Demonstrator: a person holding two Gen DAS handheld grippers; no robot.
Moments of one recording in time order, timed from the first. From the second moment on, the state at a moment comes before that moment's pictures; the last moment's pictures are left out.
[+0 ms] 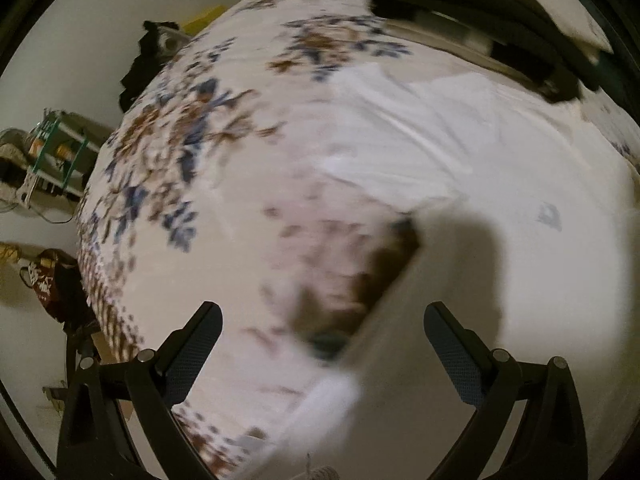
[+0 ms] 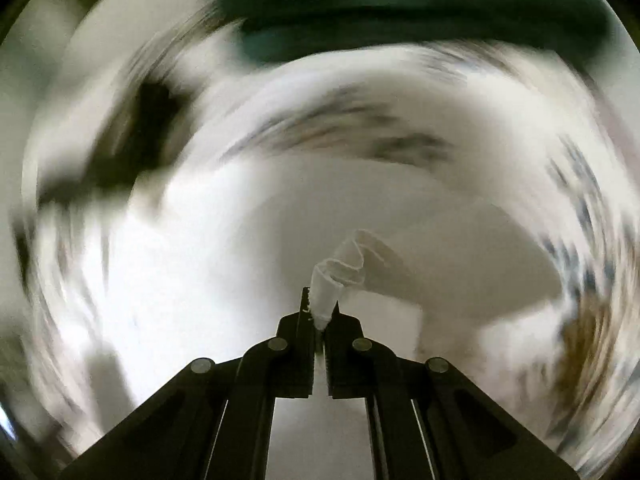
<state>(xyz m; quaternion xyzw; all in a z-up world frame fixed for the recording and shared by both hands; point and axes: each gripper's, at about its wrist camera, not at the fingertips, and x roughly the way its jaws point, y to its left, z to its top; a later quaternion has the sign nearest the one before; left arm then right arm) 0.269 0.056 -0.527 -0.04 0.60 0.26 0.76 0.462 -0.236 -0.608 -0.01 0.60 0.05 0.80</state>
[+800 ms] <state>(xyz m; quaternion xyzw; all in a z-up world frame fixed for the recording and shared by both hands) 0.315 0.173 -0.603 -0.49 0.52 0.09 0.69 0.374 -0.312 -0.665 0.28 0.69 -0.10 0.66</state>
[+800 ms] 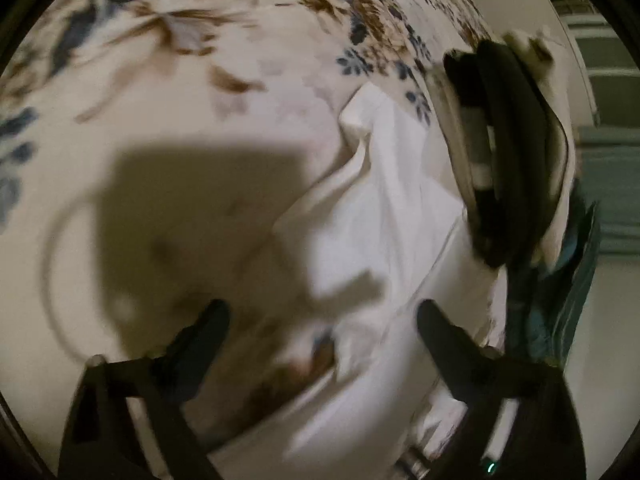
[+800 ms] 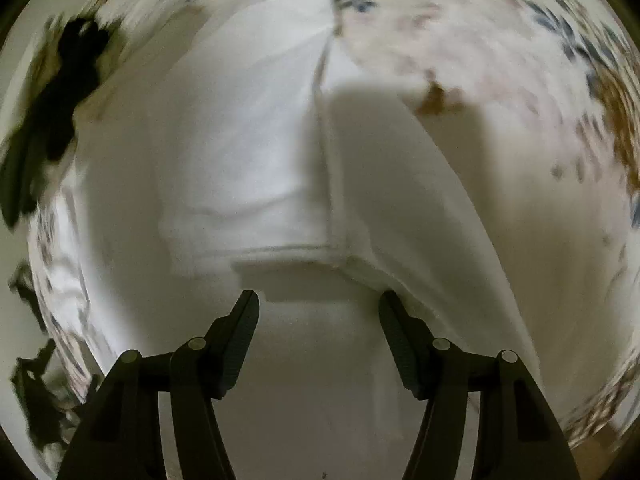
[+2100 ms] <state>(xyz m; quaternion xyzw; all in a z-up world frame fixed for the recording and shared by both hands) 0.266 0.058 -0.545 -0.05 0.60 0.09 0.80 0.380 -0.304 -0.568 0.31 0.67 -0.05 0.67</state>
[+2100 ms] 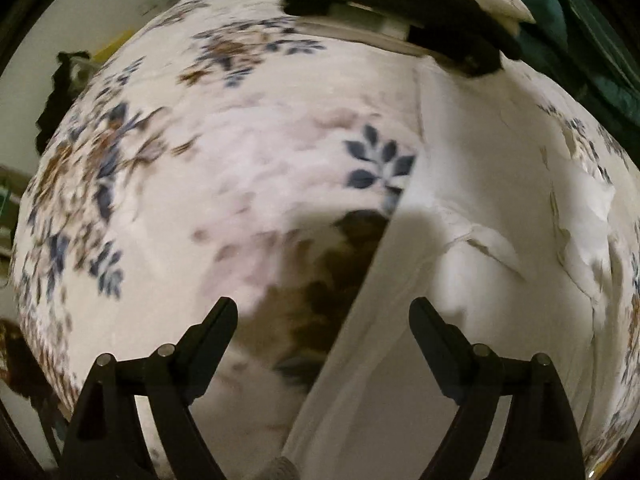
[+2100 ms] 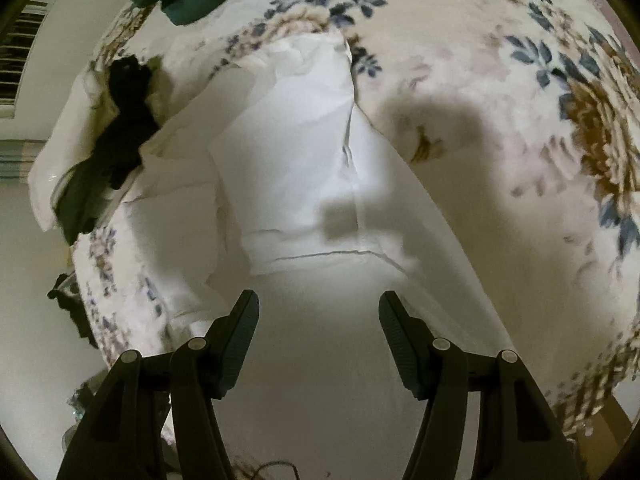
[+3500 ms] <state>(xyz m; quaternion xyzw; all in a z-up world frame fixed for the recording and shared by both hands) 0.036 -0.277 -0.528 -0.21 0.62 0.11 0.74 0.545 -0.463 -0.643 0.21 0.71 0.20 0.64</state>
